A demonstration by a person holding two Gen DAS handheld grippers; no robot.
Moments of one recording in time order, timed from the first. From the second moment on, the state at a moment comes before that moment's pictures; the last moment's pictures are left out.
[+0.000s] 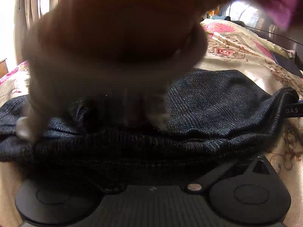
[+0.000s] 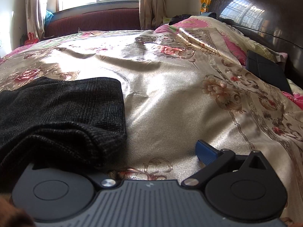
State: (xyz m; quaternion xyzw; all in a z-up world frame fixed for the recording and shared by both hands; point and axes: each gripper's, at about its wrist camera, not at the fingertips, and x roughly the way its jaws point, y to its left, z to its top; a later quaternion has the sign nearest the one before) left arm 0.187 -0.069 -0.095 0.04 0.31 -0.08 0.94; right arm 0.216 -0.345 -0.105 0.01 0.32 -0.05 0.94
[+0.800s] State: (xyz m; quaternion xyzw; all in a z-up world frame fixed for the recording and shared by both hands) left arm 0.184 -0.070 -0.093 0.05 0.31 -0.08 0.95; right arm 0.217 -0.346 -0.105 0.01 0.33 -0.05 0.94
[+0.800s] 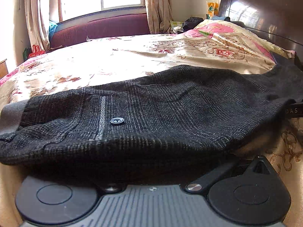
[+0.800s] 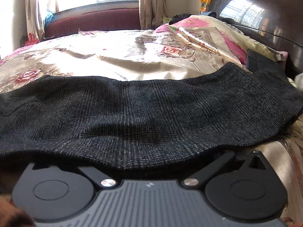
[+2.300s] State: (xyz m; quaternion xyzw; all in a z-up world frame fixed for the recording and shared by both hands) left arm 0.116 0.065 -0.072 -0.10 0.26 0.03 0.96; right arm 0.218 -0.346 -0.106 0.01 0.32 -0.05 0.94
